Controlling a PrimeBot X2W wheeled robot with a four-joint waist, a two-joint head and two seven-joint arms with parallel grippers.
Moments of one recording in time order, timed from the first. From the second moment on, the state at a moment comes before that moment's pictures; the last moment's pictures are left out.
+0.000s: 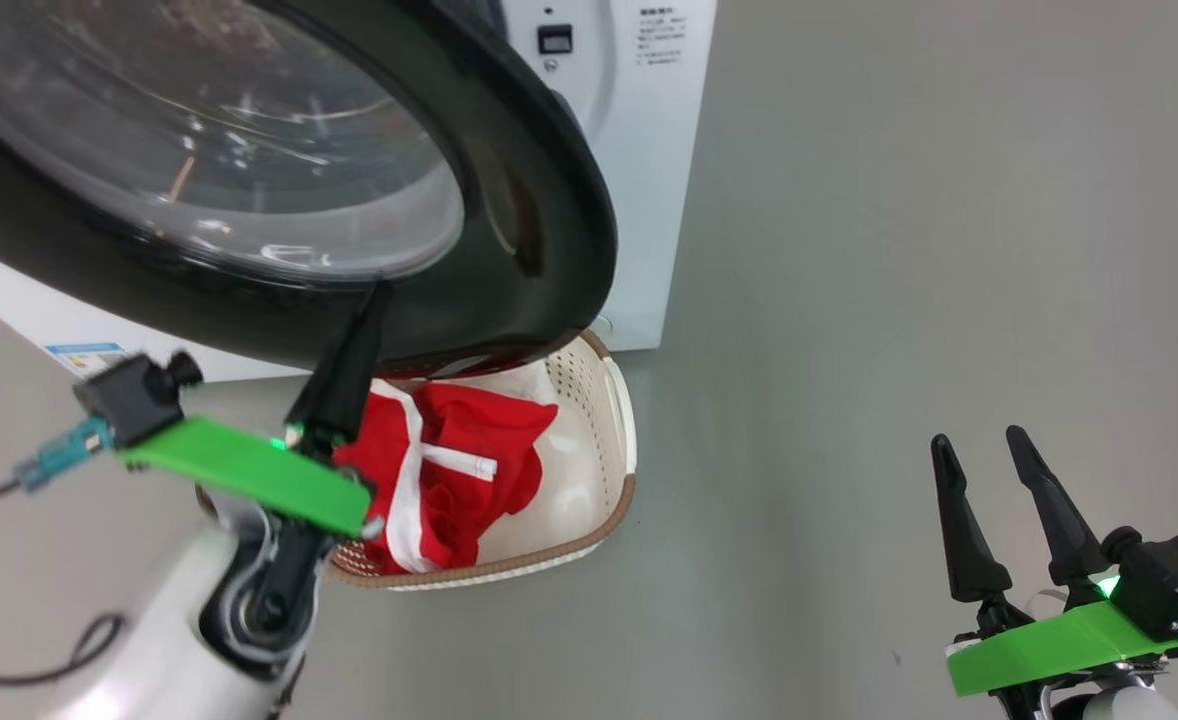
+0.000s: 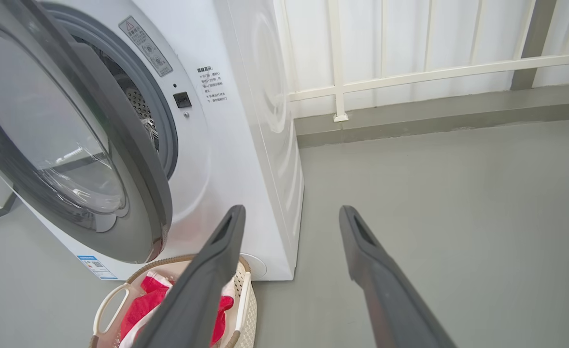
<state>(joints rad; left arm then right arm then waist) -0.62 0.33 -0.56 0.35 -1.34 -0.12 -0.25 -0.02 -0.06 -0.02 0.12 0.35 0.12 -0.26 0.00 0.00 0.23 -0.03</state>
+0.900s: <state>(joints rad) -0.18 0.30 -0.31 0.31 -1.06 -0.13 -0.25 0.09 -0.07 -0.04 0.13 0.35 0.12 -0.26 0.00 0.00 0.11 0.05</state>
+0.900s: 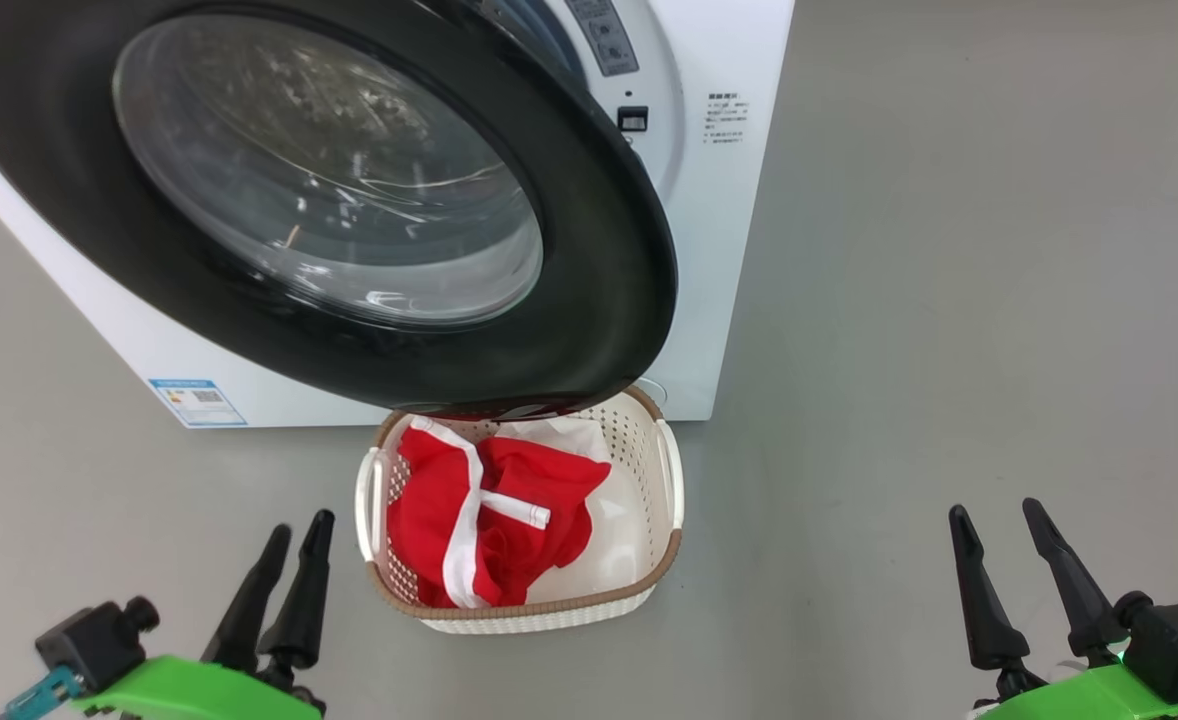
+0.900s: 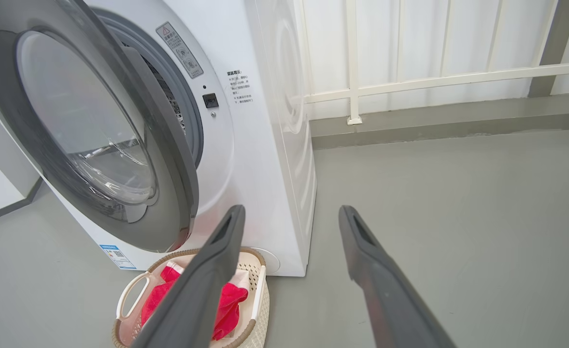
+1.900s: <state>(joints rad) -0.02 0.19 -0.01 0.24 -0.47 -0.13 -0.25 0.14 -0.07 -0.08 0.11 0.35 0.12 -0.26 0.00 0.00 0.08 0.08</state>
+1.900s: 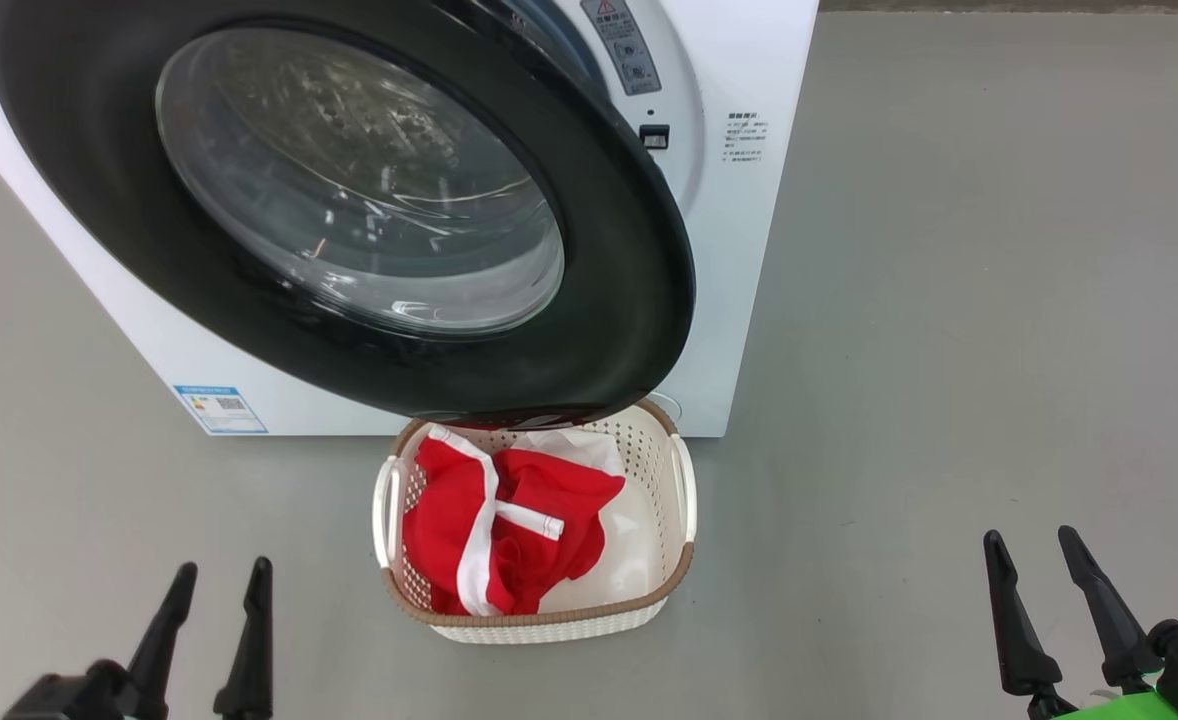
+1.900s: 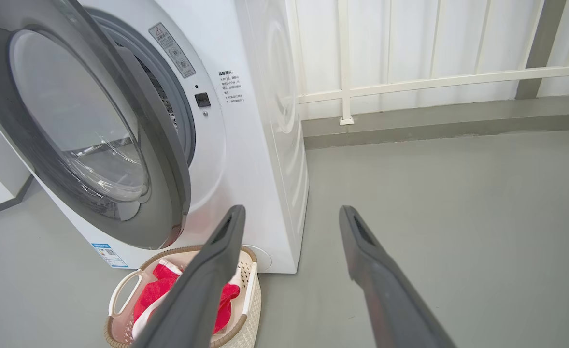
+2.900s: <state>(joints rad) 0.04 0.11 0.06 0.19 -0.27 -0.13 -0.25 0.15 -0.07 -0.08 0.11 0.35 0.12 -0.26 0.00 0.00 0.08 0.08</state>
